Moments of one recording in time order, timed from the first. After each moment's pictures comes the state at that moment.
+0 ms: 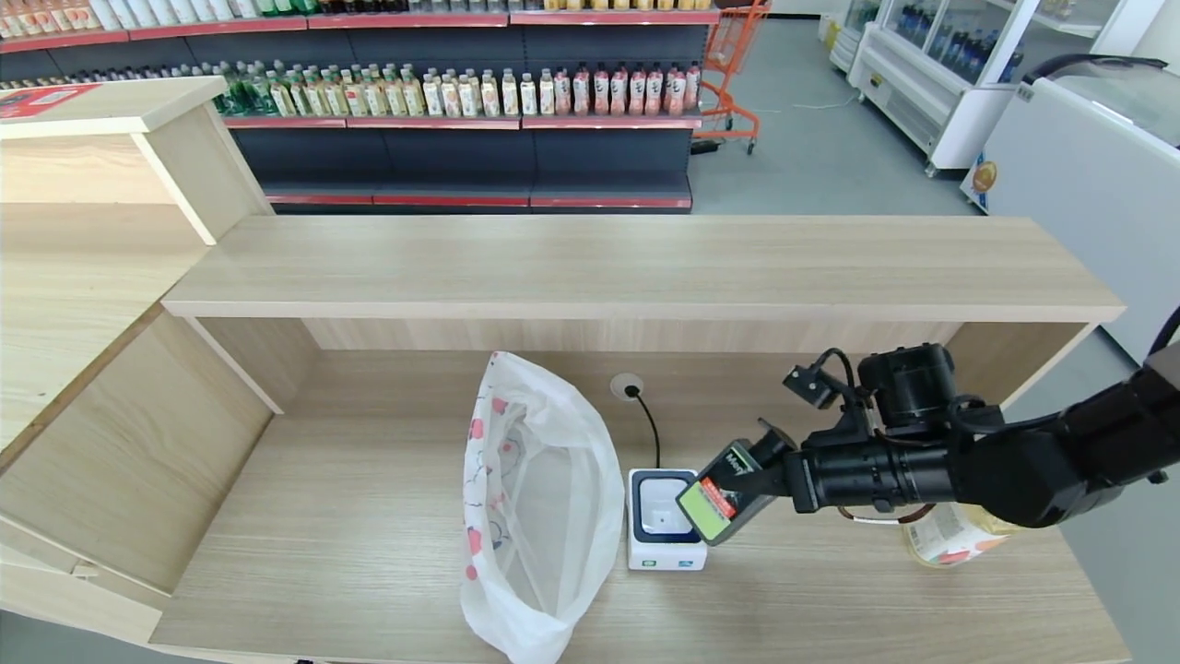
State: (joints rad) left arm 0.00 0.00 0.00 0.00 0.02 0.00; right arm 0.29 1.95 -0.84 -0.43 0.67 0.05
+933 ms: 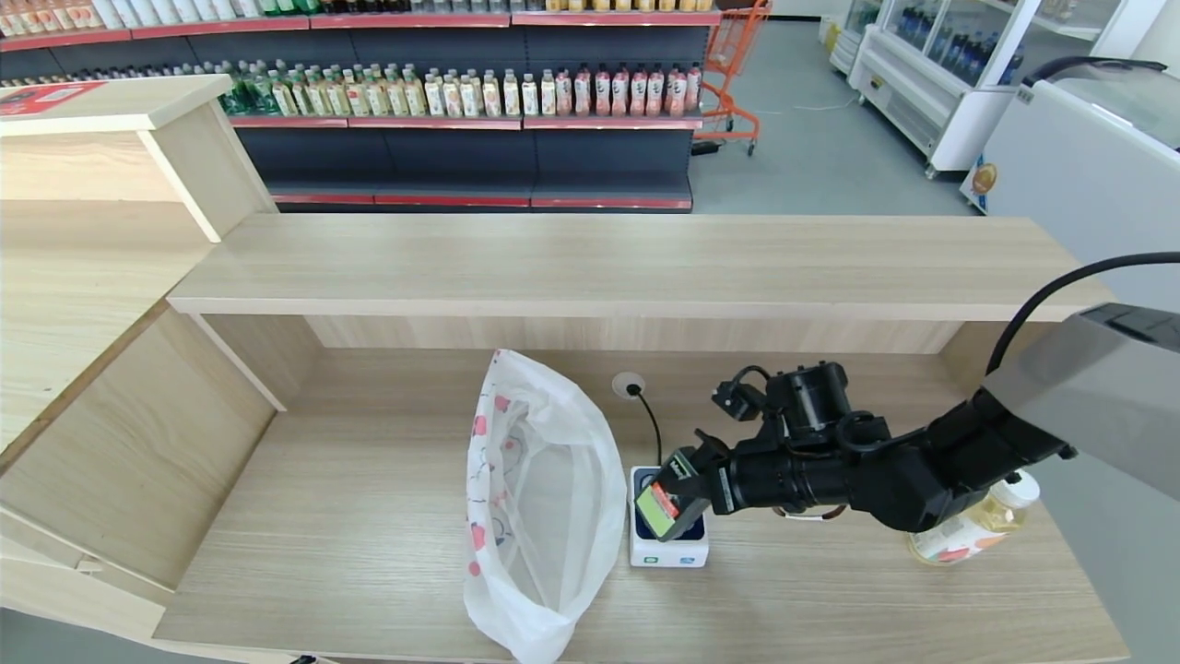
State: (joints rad) left arm 0.00 0.00 0.00 0.00 0.02 0.00; right arm 0.42 2.15 -0.97 -0.51 0.46 0.11
